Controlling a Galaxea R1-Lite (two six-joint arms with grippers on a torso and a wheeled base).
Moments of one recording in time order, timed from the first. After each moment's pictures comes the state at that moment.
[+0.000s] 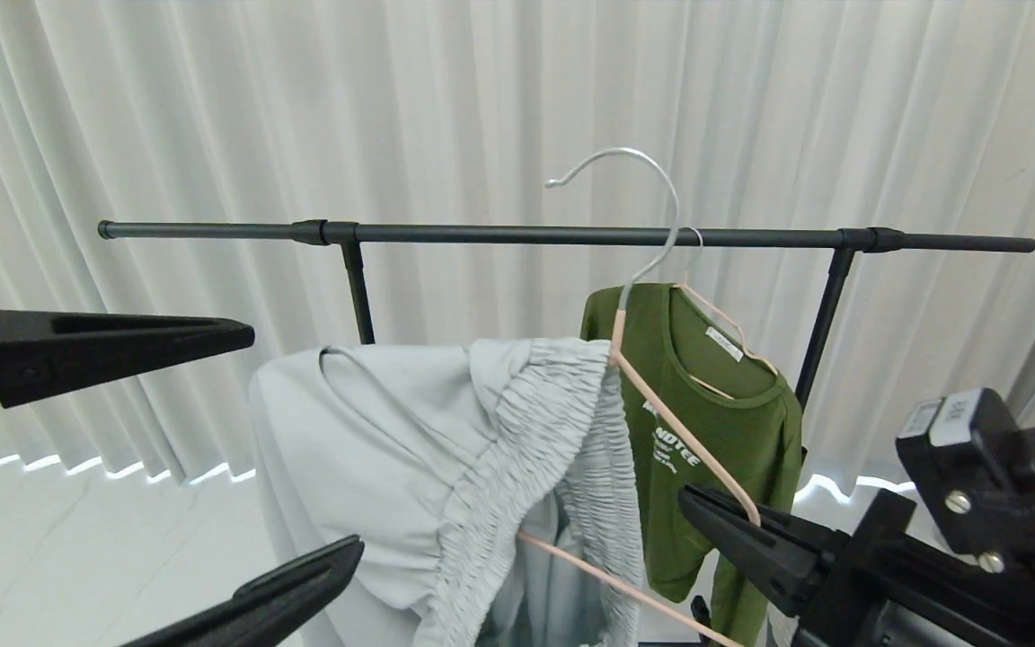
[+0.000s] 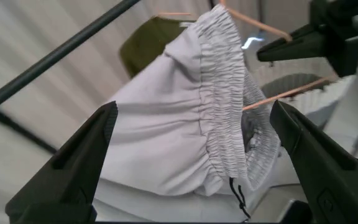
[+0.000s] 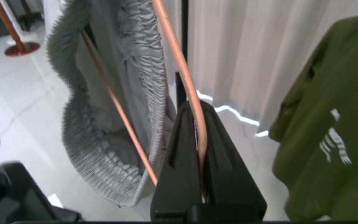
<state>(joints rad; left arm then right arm) -1.10 1.03 -0.97 0.20 0.28 0.28 1.25 1.38 -0.45 -0.85 -0.42 0.16</state>
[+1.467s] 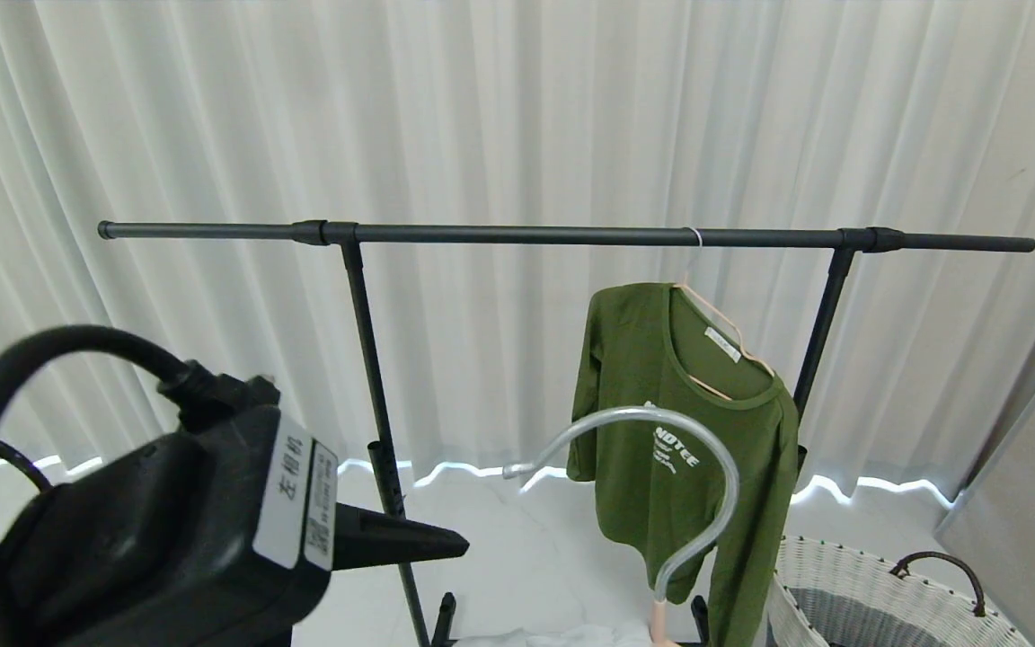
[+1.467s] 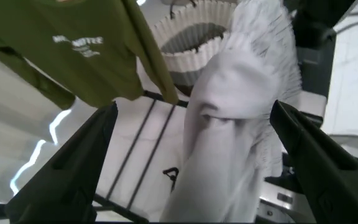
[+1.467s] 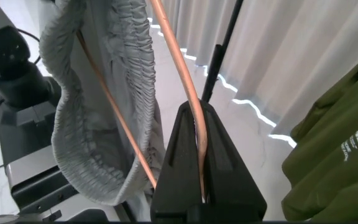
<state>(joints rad) -0.99 1.20 -0.85 0.17 -0.22 0.21 1.48 1.23 -0.24 -0.85 -0.42 0.07</state>
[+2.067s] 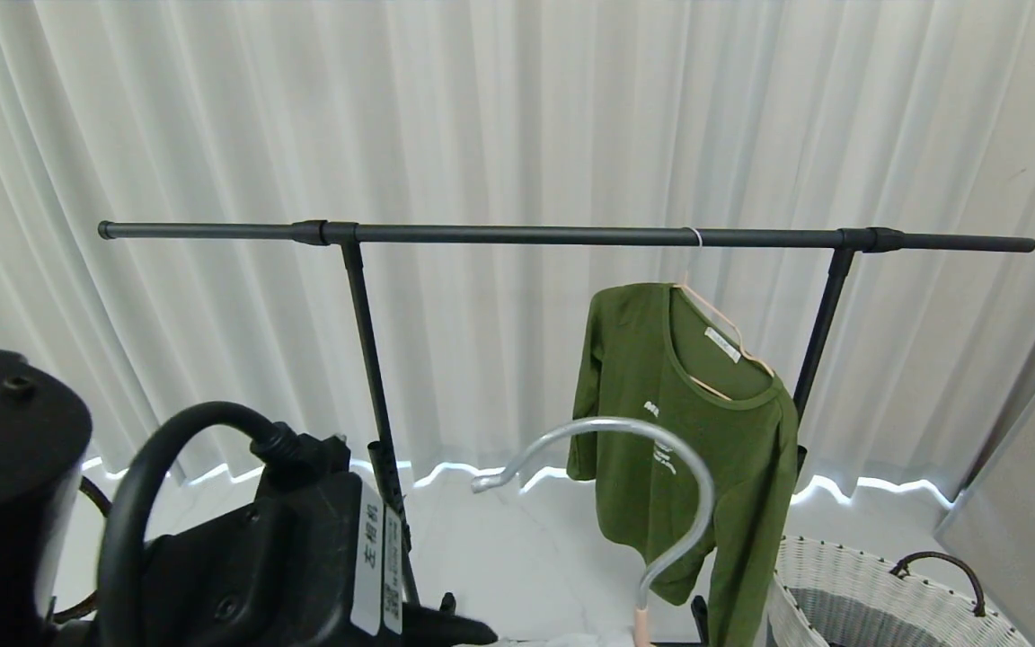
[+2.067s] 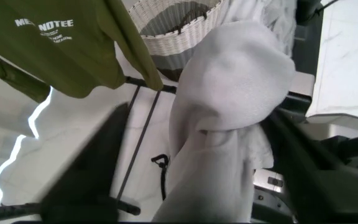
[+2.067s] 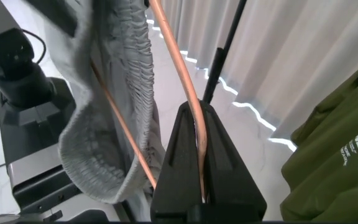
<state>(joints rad) -0.99 1.24 -0.82 0.18 -0.25 0.24 1.49 1.23 -0.25 -0.85 -0.42 0.05</state>
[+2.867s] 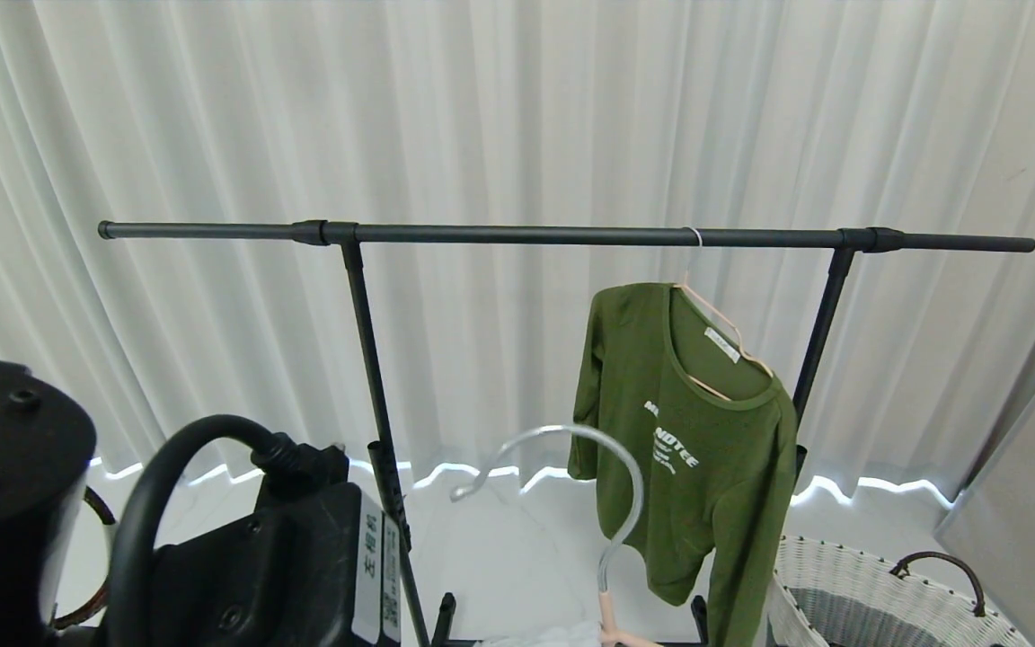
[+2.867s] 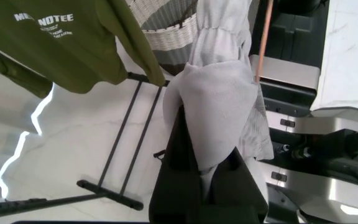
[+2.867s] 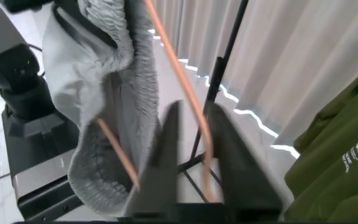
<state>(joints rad) -0.99 1.23 -0.81 0.17 -0.24 0.24 1.49 1.22 -0.26 -0.85 -0.42 0.05</state>
